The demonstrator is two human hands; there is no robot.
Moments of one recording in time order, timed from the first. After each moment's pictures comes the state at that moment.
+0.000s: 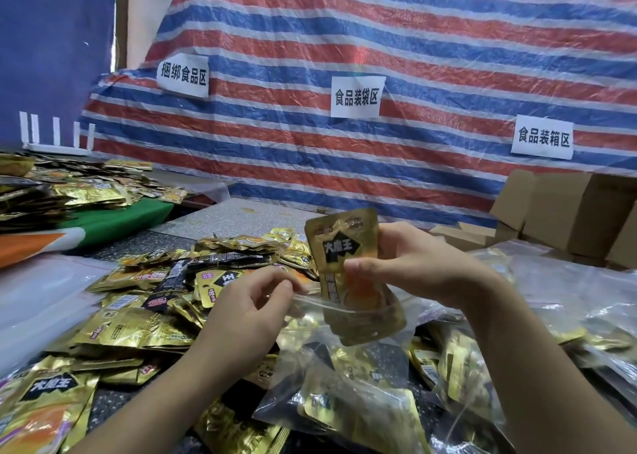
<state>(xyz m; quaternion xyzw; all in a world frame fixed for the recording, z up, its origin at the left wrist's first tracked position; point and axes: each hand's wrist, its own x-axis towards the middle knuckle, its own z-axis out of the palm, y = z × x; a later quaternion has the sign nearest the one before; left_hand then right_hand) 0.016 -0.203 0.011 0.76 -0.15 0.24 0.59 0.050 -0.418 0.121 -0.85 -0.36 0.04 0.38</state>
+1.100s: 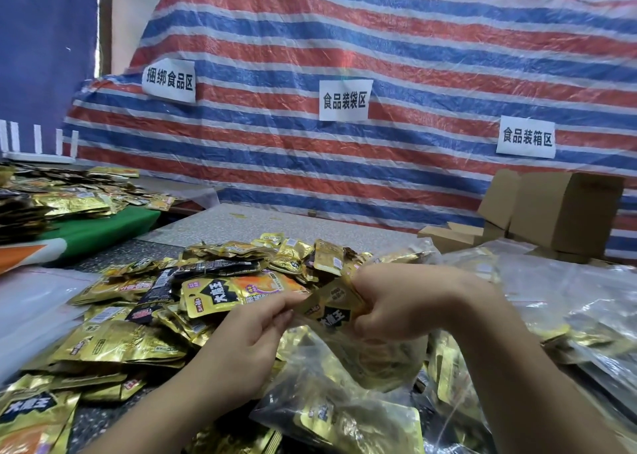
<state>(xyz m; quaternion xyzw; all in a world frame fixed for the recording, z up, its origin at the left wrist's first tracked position) 0.018 -0.206 0.000 0.80 -0.23 0.19 0.51 0.026 -0.402 0.120 -0.96 -0.27 0.05 -0.02</state>
